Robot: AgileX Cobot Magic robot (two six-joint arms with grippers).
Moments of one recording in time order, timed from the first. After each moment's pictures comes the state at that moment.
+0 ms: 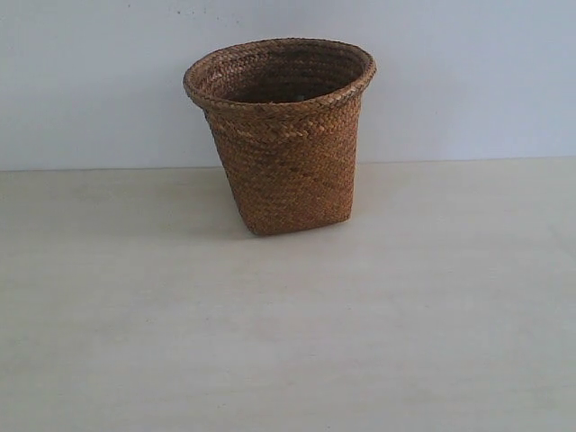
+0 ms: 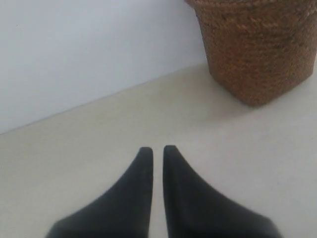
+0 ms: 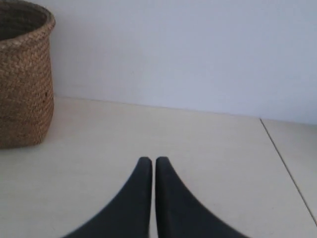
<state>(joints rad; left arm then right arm) -0.11 0.76 -0.60 -0.18 0.32 0.42 0.00 0.59 -0.57 0.00 0.32 -0.12</state>
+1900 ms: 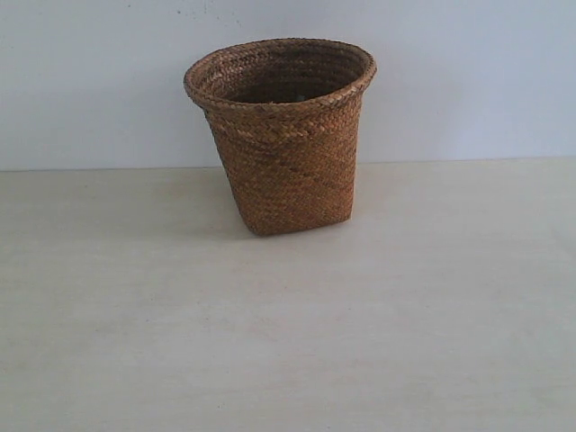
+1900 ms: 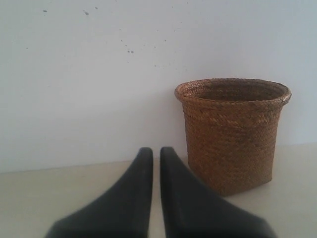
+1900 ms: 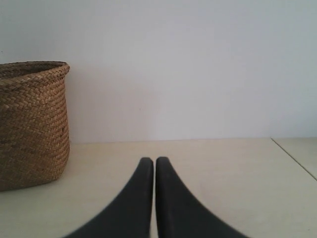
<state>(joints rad) -0.11 0.06 -0.20 -0.47 0.18 0.44 0.00 0.06 -0.06 0.03 0.04 0.00</state>
